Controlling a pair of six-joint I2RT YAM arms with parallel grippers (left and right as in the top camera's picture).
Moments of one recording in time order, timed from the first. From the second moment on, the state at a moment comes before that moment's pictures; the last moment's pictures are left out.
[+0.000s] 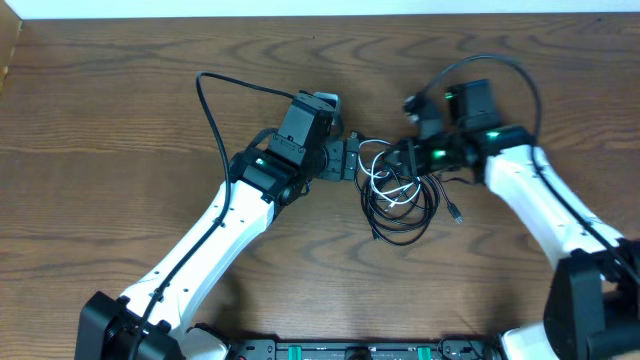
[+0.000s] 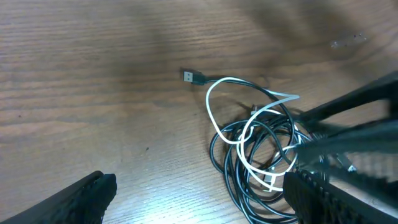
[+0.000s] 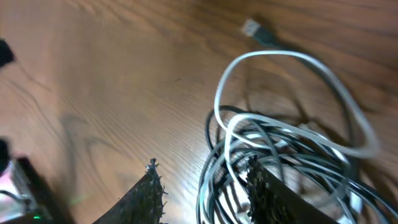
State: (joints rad) left arm -0.53 1.49 1.16 -0.55 0.04 -0.35; right arm 0.28 1.67 1.13 -0.54 -0.58 0.08
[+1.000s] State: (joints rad) left arm -0.41 1.49 1.16 -0.70 -0.20 -0.47; right arm 0.50 1.90 1.13 -0.36 -0.16 0.03
